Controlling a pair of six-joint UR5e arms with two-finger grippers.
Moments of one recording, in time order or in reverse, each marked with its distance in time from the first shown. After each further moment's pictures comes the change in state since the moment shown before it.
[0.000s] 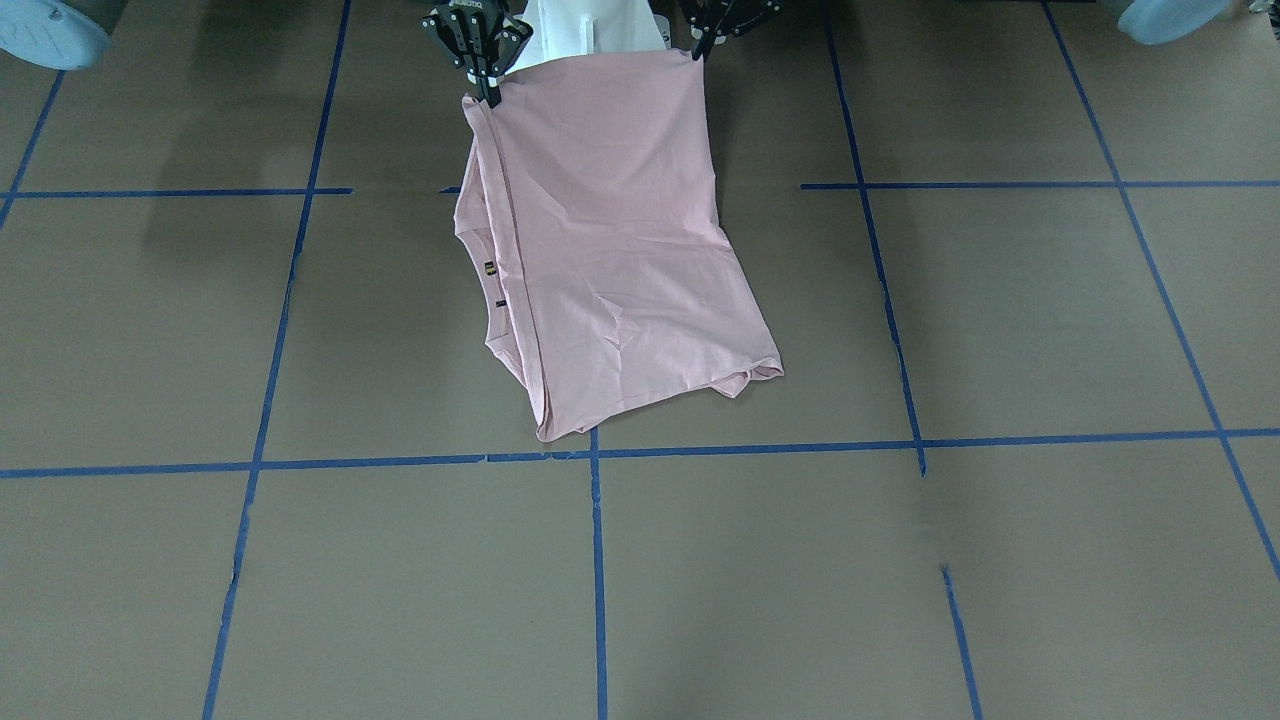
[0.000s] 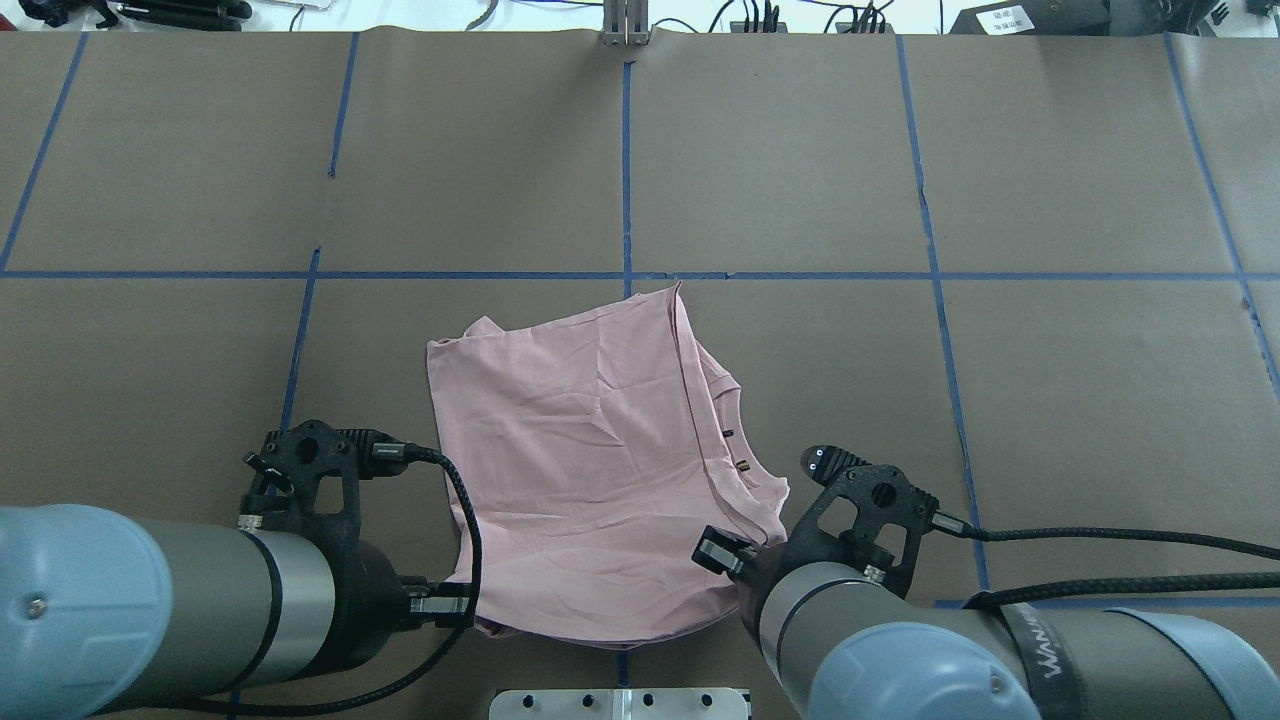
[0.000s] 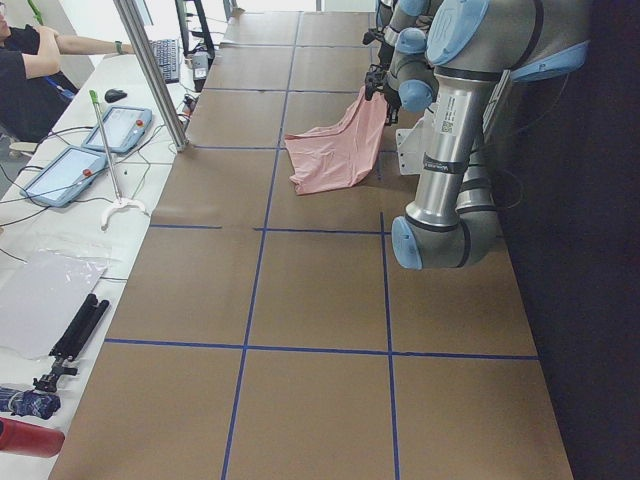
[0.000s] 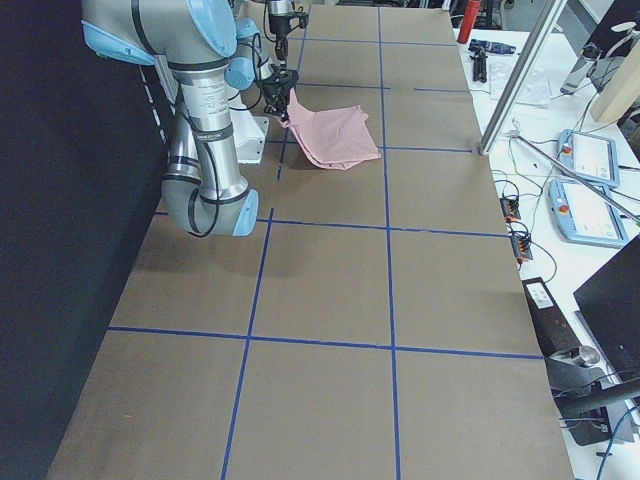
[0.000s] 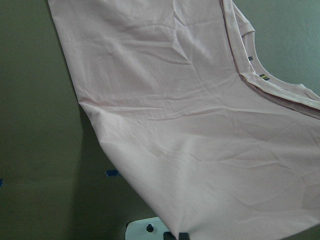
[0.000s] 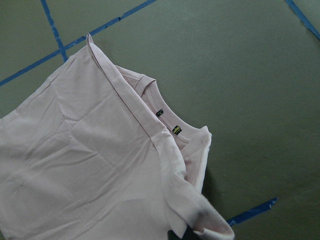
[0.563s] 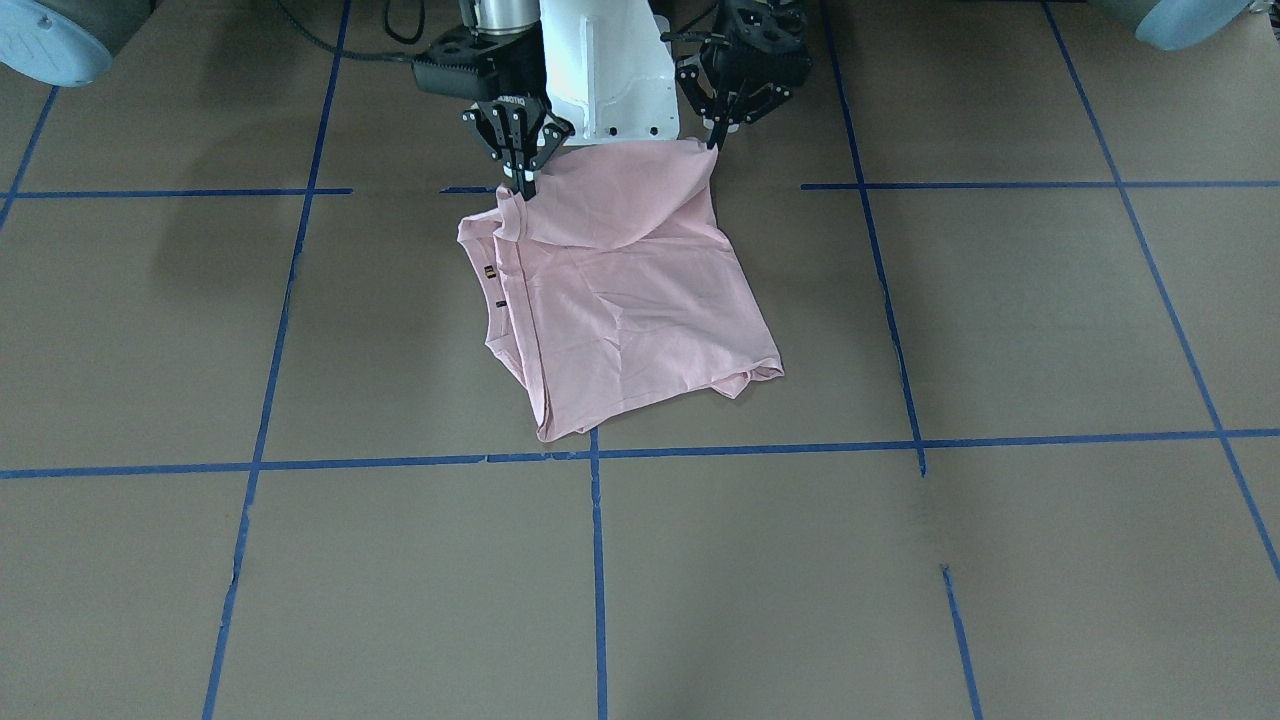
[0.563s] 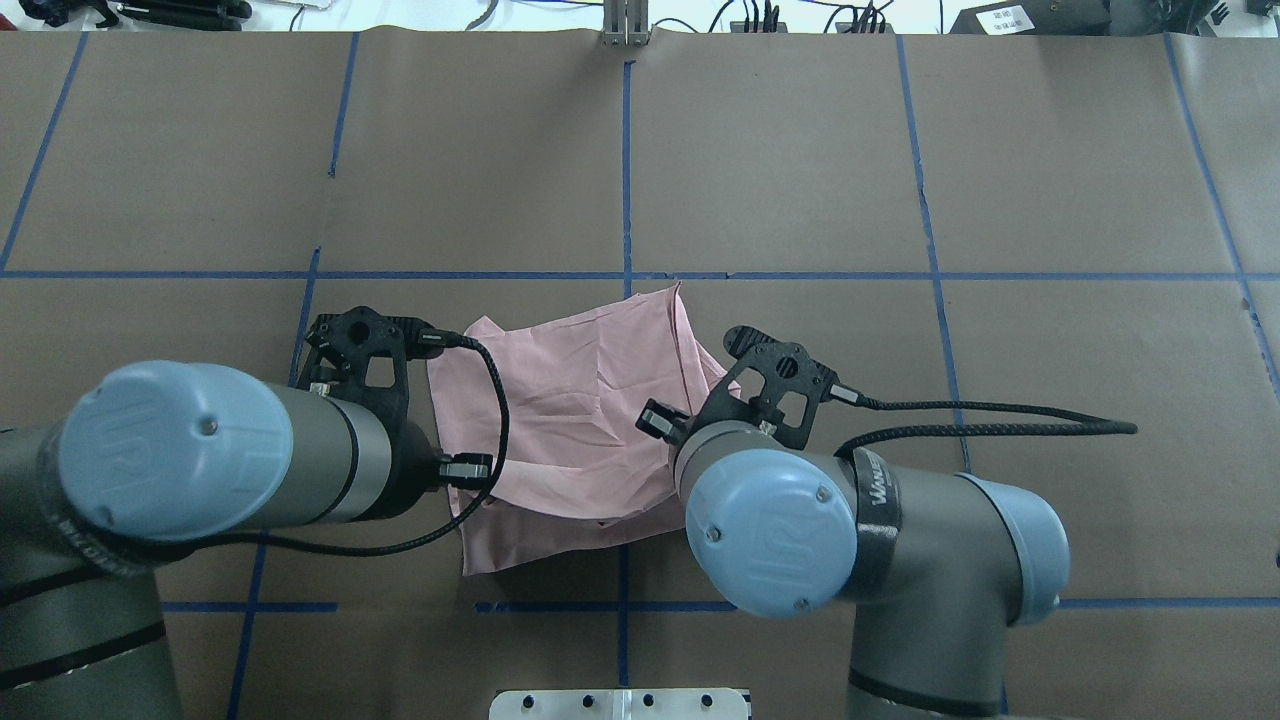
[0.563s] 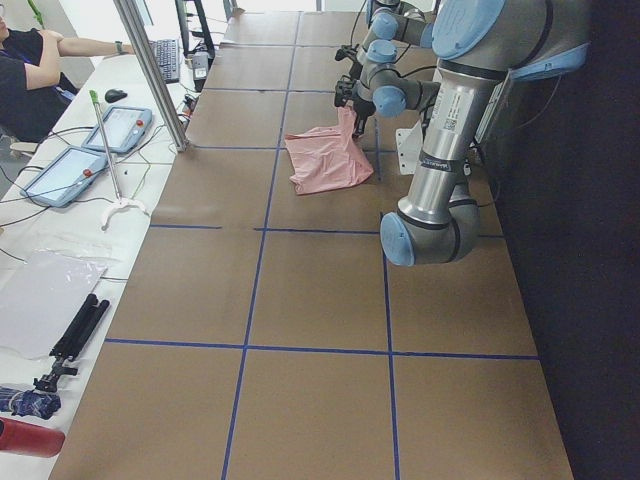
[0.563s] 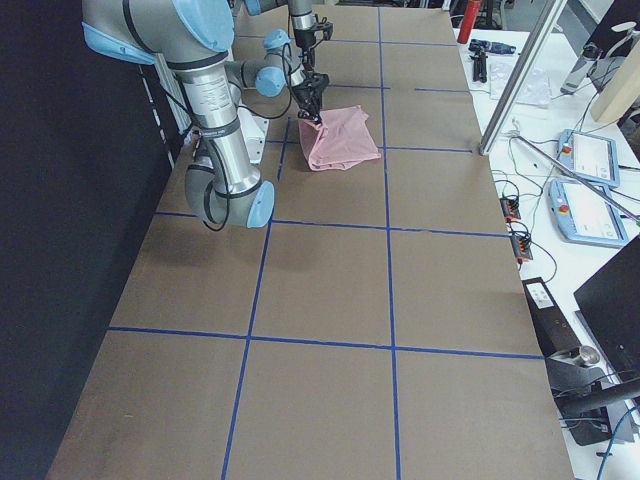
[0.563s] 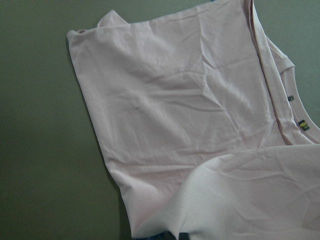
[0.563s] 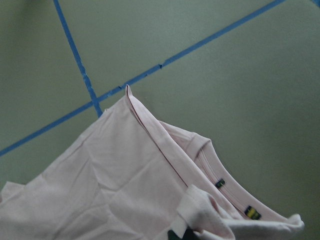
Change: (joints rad) left arm -0.178 -0.054 0.199 -0.061 -0.002 0.168; right arm 0.196 0.104 -0.296 0.220 0.020 -0.115
